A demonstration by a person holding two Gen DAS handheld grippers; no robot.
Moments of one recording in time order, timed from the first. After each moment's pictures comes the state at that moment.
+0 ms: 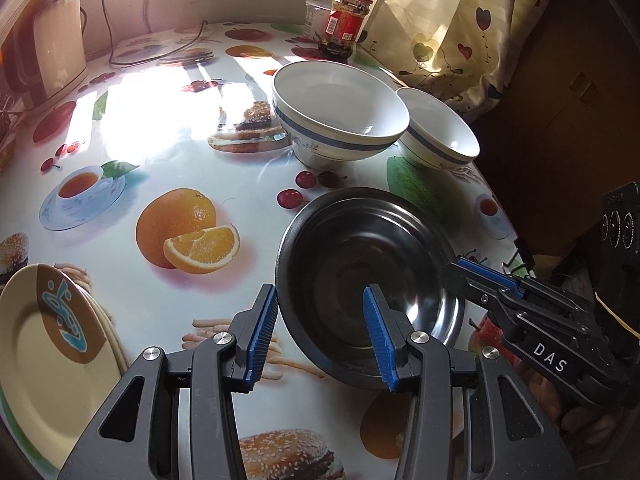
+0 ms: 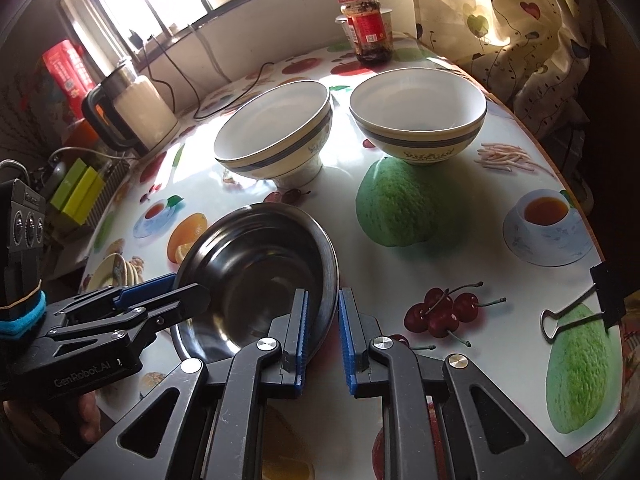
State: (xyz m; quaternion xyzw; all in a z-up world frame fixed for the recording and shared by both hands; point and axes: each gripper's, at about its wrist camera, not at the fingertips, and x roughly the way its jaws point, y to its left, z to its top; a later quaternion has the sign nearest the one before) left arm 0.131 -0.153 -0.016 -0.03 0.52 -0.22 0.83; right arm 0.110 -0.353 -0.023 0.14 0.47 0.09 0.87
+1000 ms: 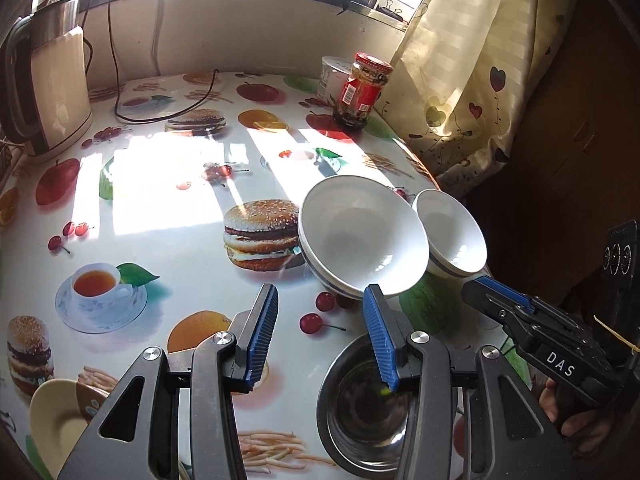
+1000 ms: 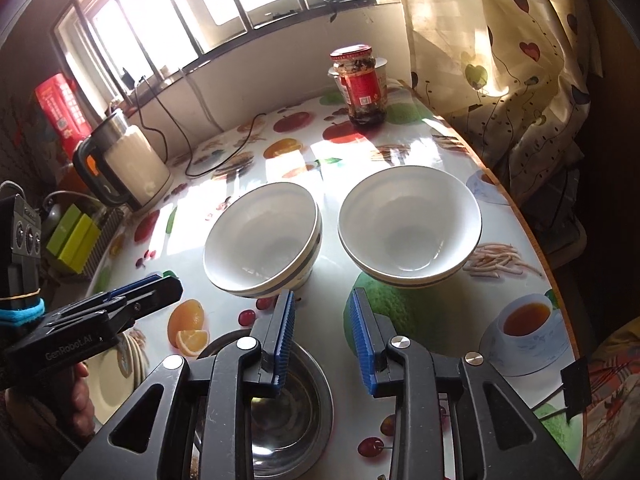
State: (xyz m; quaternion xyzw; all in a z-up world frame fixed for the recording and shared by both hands) left arm 0.208 -0.139 0.028 -0.06 0.47 -0.21 0.85; right arm 0.173 -0.370 0.024 0.14 0.43 0.07 0.89
